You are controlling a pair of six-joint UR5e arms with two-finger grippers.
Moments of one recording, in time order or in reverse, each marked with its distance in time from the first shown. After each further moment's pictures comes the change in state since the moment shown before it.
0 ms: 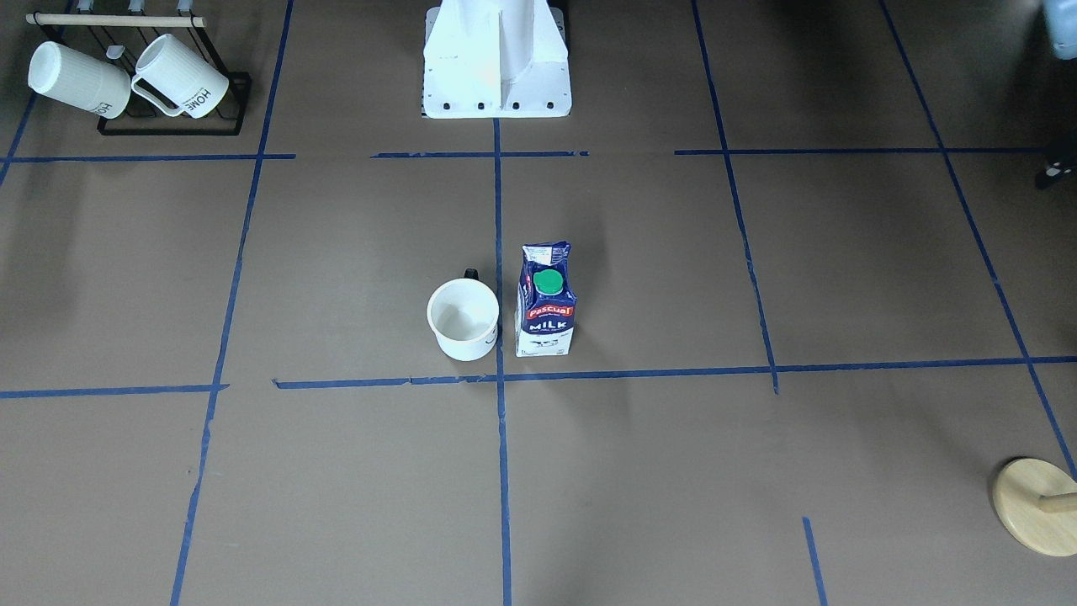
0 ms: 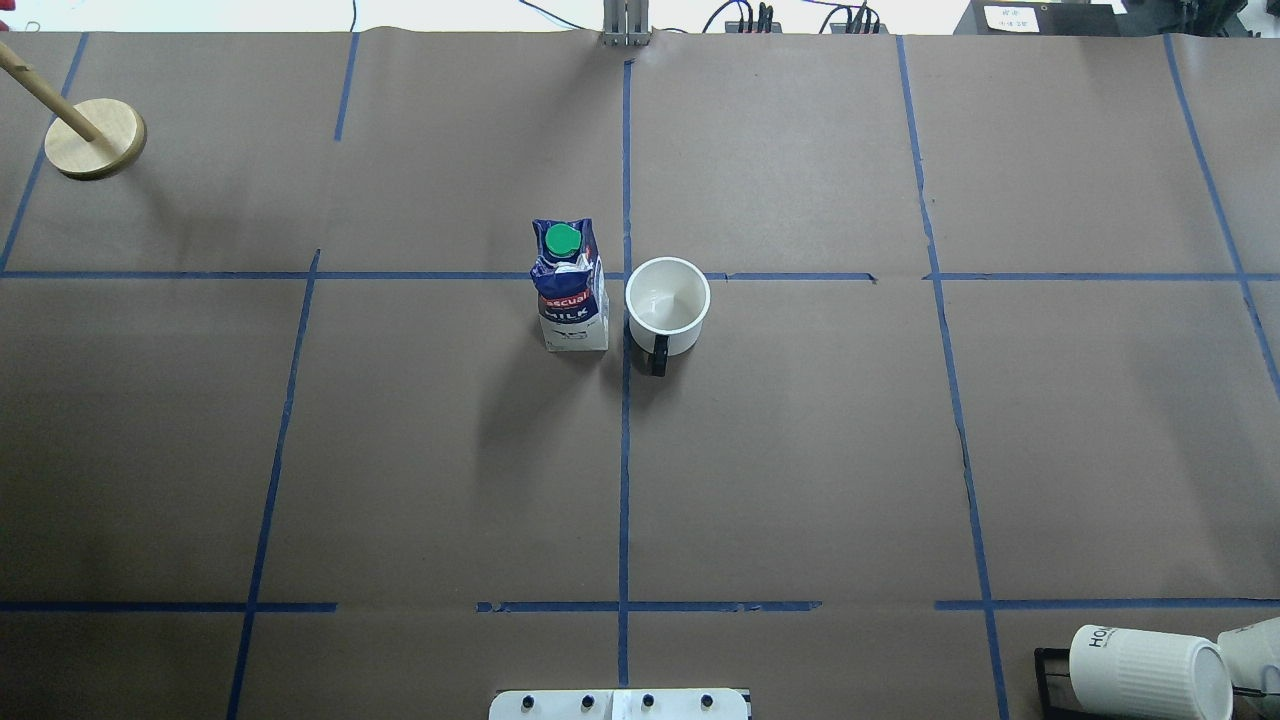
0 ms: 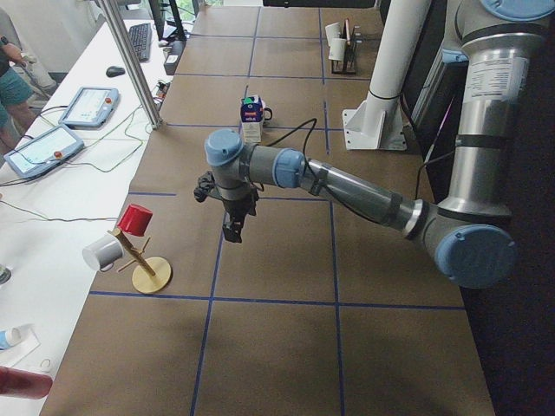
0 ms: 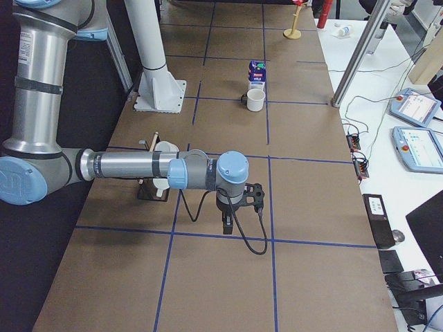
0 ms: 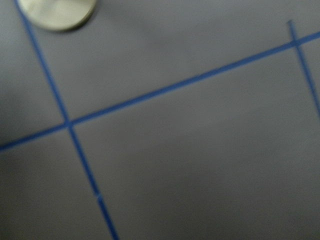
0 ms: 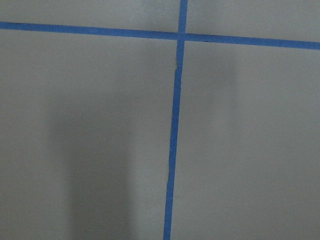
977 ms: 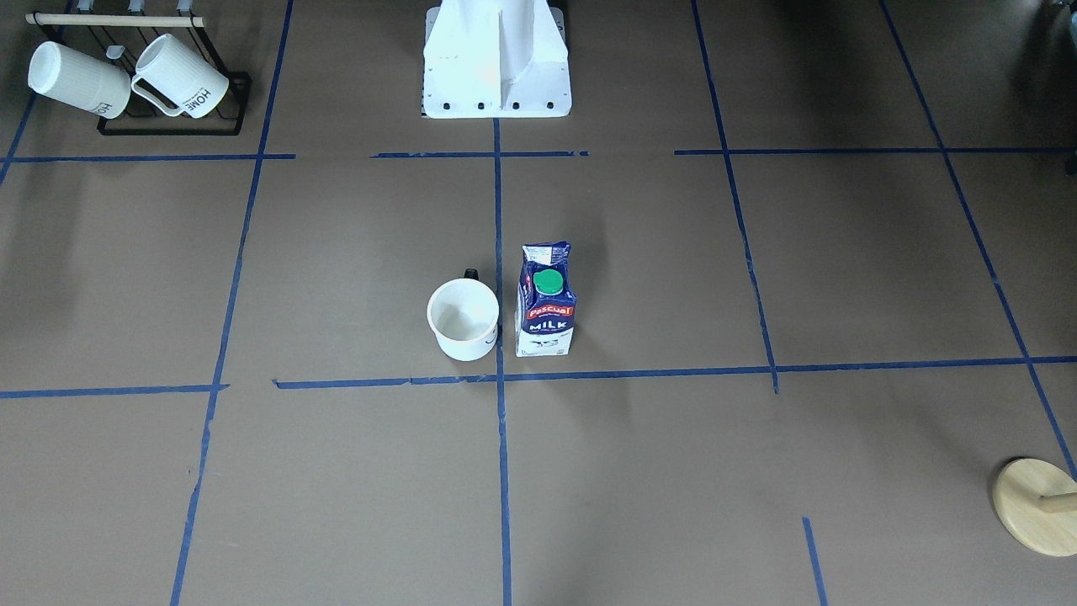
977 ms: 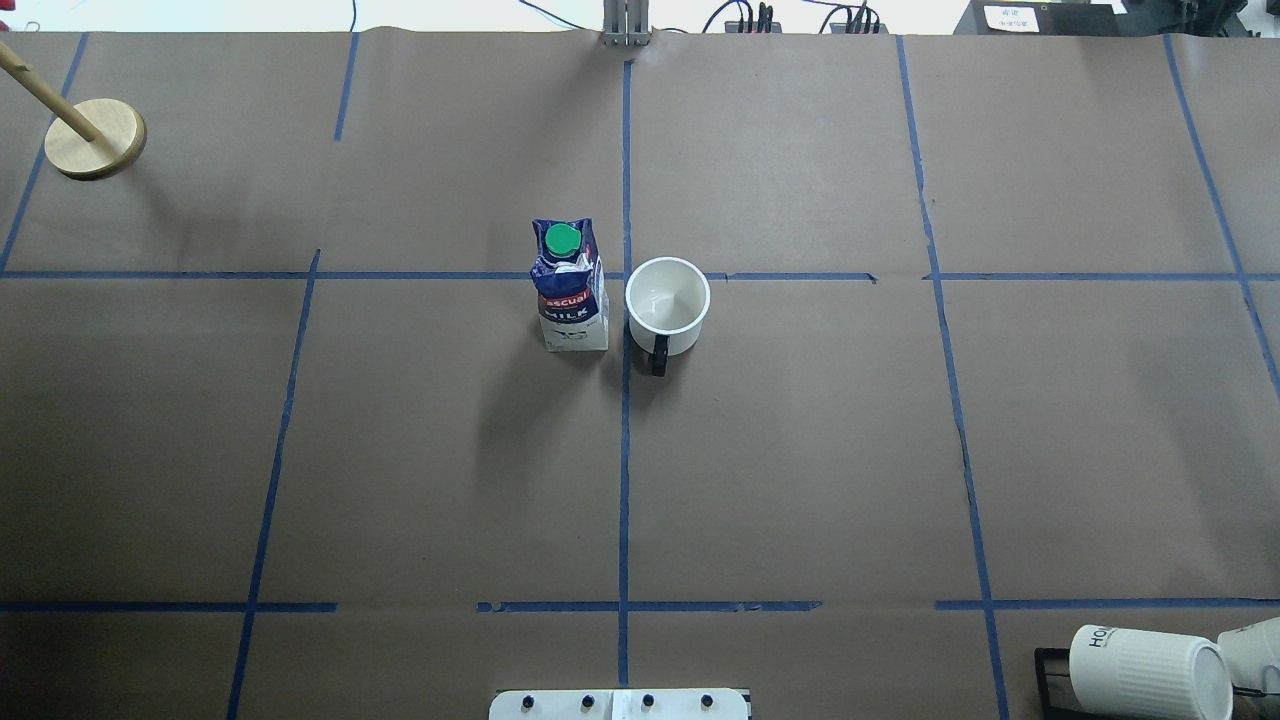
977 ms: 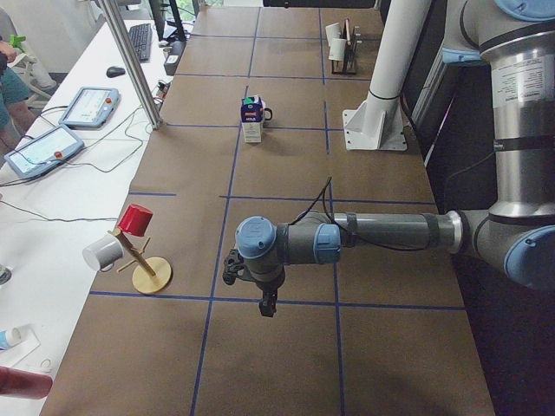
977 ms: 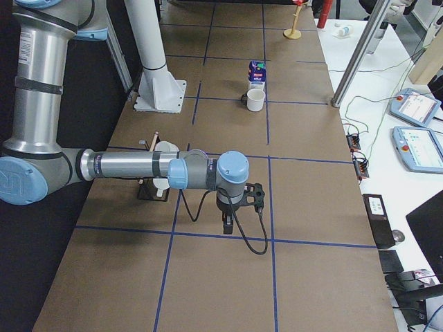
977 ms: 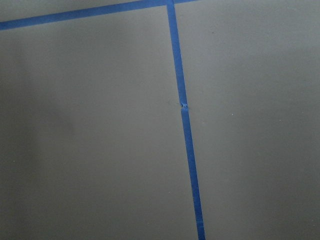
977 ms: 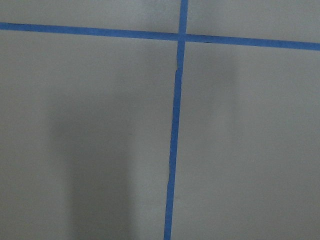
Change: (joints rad) left arm -0.041 0.115 0.116 -0.177 0.019 -0.001; right arm 0.000 0.001 0.000 0.000 0.000 0.000
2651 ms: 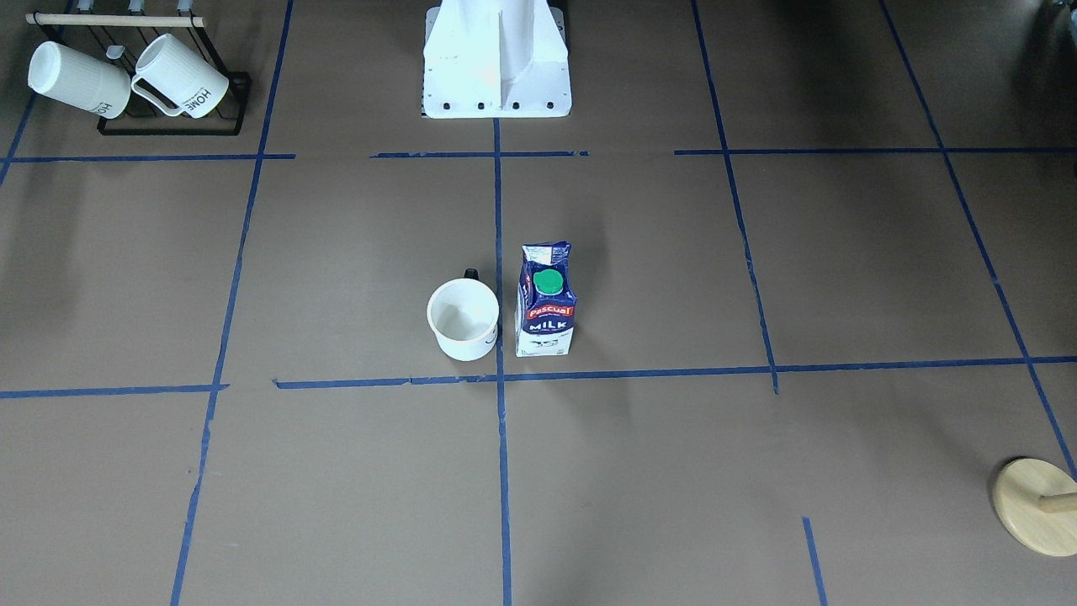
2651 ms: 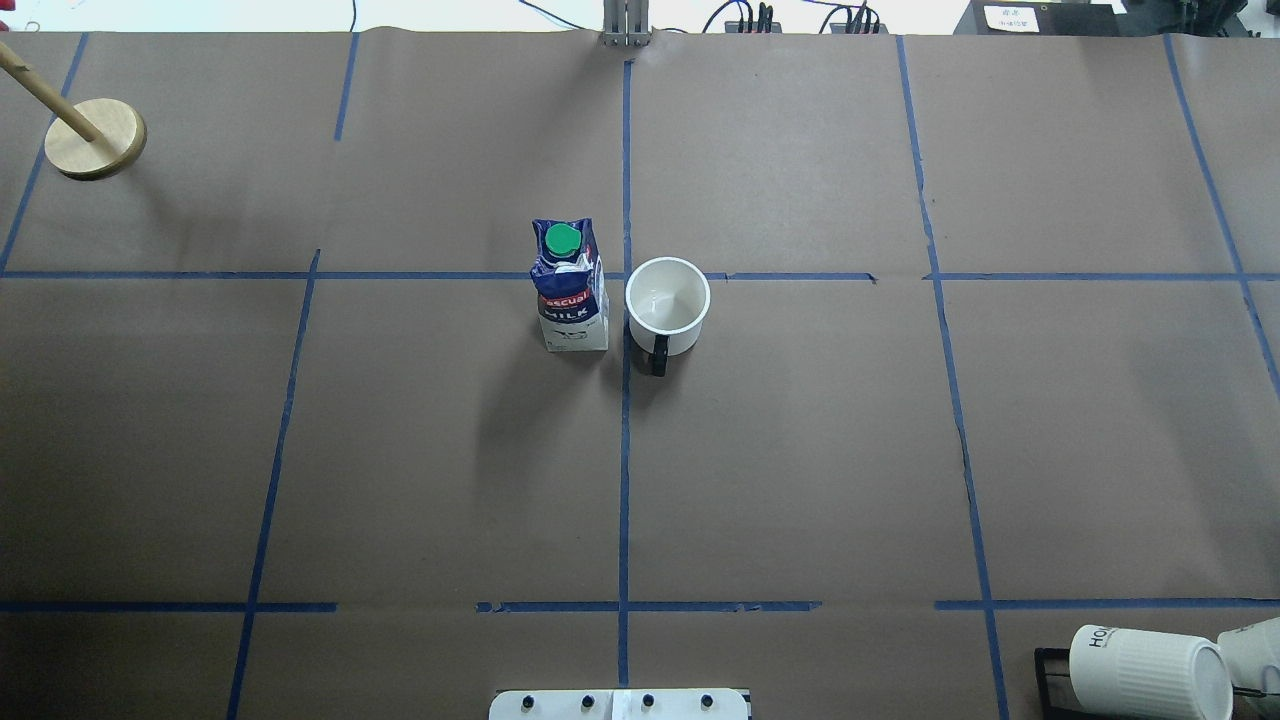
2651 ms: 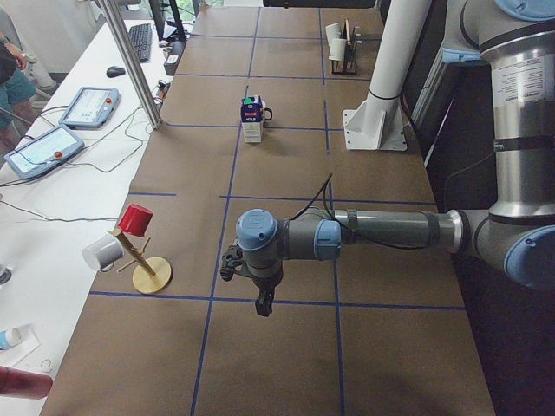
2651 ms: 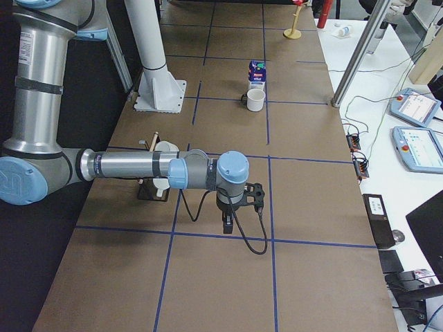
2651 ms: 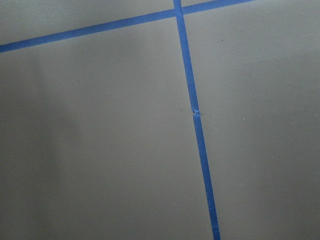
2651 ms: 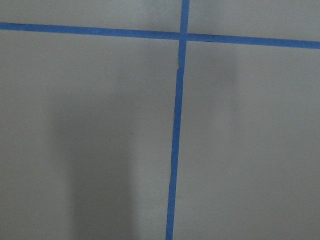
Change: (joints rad) left arm 0.001 -0.007 -0.012 -0.012 0.039 0.000; right arm -0.001 0.000 0.000 -0.001 0.005 0.003
